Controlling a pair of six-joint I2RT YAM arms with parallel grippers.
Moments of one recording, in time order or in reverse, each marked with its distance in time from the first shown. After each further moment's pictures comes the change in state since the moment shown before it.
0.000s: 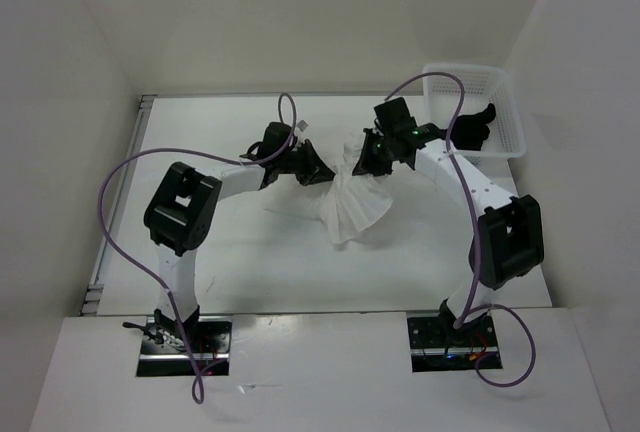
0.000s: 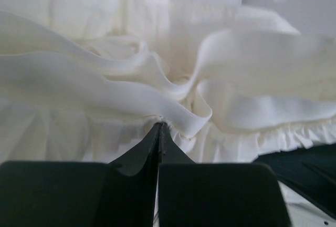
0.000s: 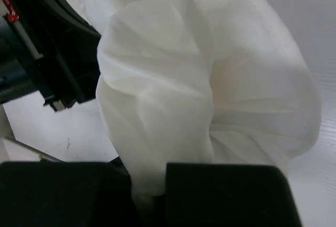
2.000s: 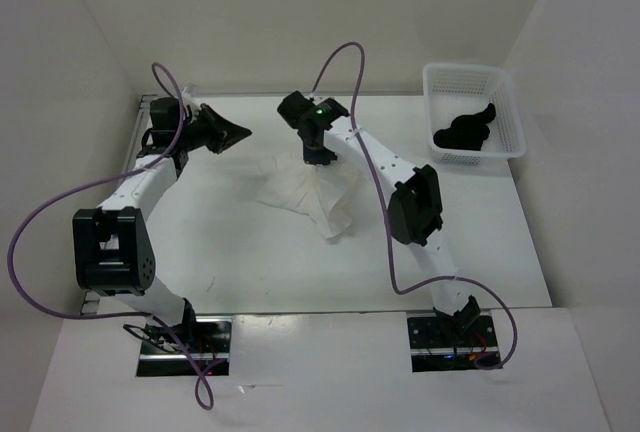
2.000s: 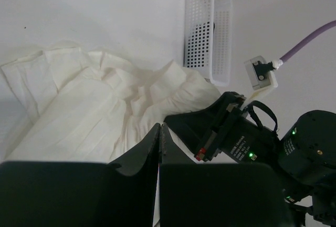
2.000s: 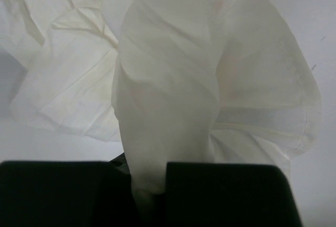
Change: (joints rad) left arm 0.494 -0.399 -0.118 -0.114 0.113 0.076; right arm 0.301 0.606 0.851 -0.539 0.588 0.113
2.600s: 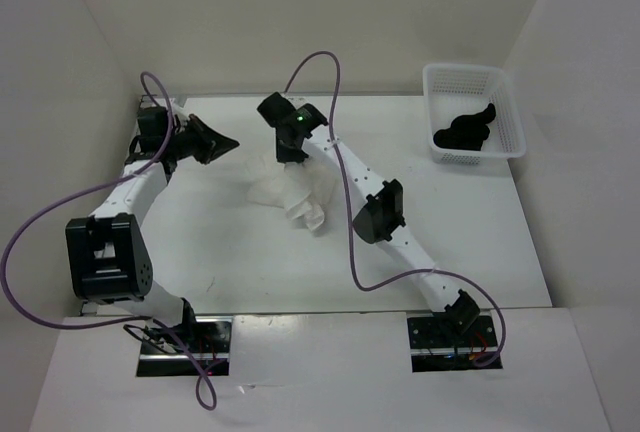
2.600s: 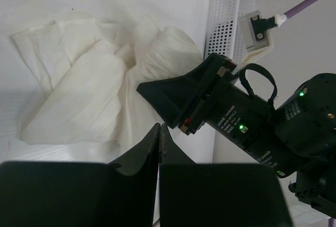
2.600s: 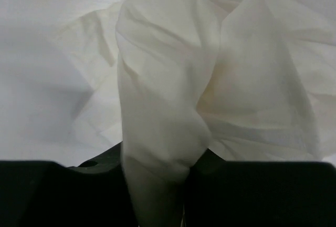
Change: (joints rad) left arm 0.079 -0.055 -0.052 -0.119 0.013 0.082; right arm 0.053 0.441 0.658 -0.089 -0.104 -0.041
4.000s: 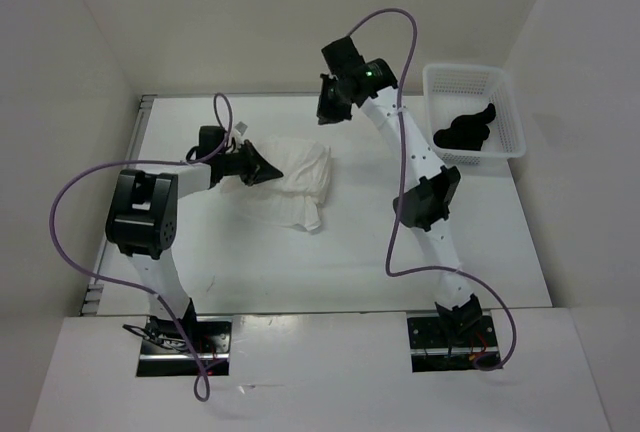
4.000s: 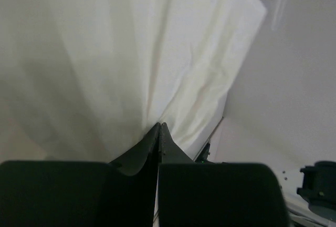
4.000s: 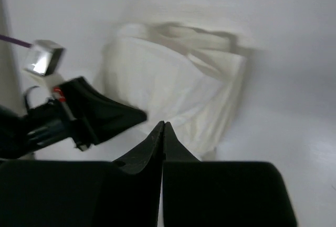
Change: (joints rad) left arm -0.220 0.320 -0.022 0.197 0.097 -0.013; right arm -0.236 -0.292 -0.059 0.026 -0.349 -0.055
